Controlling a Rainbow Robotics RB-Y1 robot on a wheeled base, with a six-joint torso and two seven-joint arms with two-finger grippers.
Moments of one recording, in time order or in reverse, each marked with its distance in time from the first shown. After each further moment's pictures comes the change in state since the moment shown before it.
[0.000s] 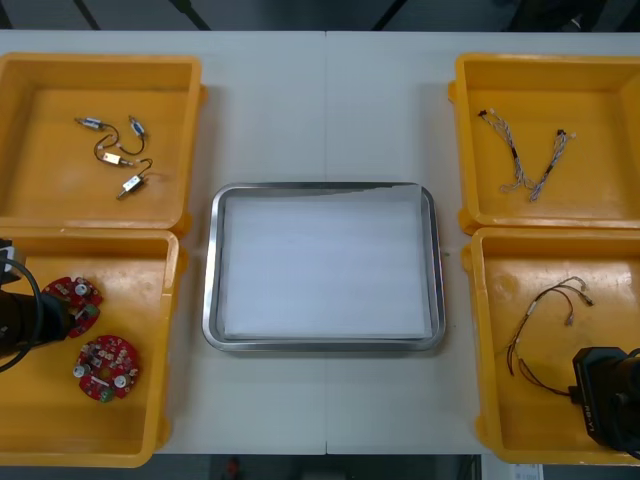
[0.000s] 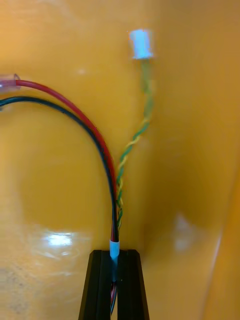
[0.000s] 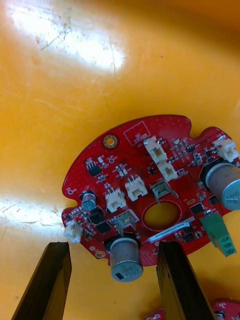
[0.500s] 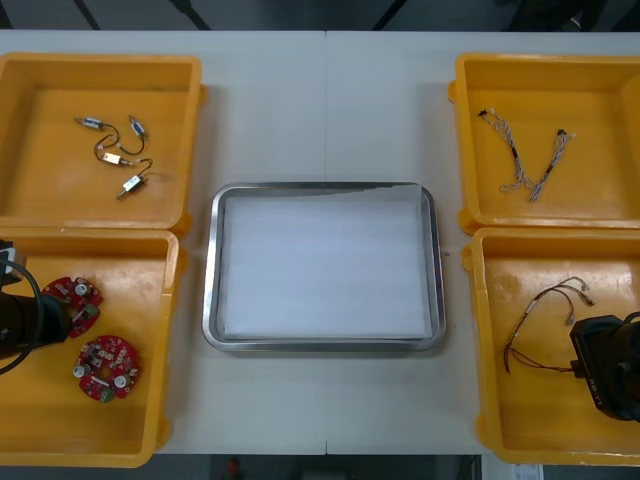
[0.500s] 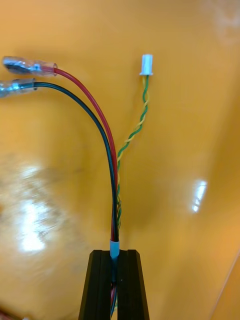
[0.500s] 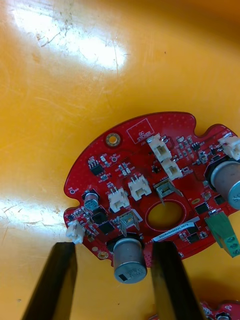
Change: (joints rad) right arm -0.131 -0.042 0.000 -0.032 -0.029 0.159 0.072; left arm 0.000 -0.002 -0.009 0.002 -0.012 -0.001 0.000
